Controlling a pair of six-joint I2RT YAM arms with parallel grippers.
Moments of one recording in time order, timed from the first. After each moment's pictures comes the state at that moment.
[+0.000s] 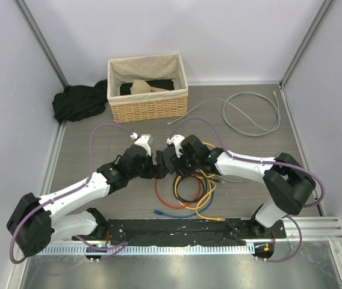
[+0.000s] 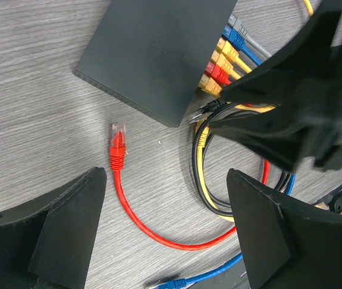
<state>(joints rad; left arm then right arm) -0.77 1.11 0.62 -0.18 -0.06 -0.63 0.82 1.56 0.88 -0.17 -0.11 0.07</state>
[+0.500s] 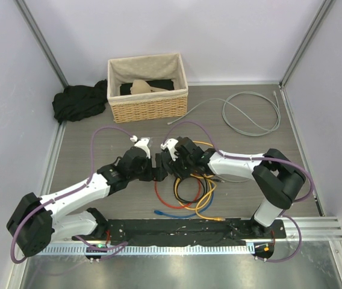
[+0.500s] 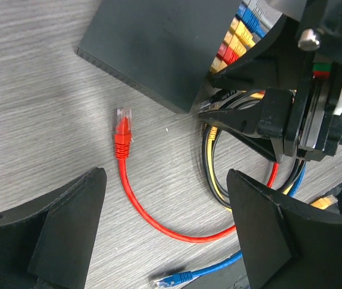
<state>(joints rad) -0.76 1.11 0.59 -0.19 -0.04 -0.64 0.86 1.67 0.92 -0.16 -0.08 -0.02</state>
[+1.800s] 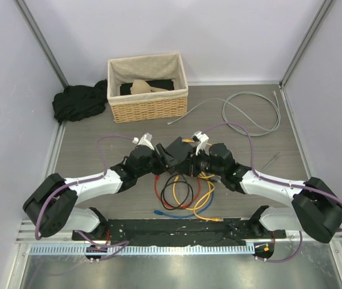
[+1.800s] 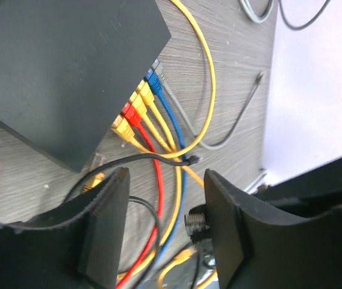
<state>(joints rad) -0.76 1.32 0.54 0.31 0.04 -1.12 0.76 1.25 0.51 0.39 -0.31 0.48</state>
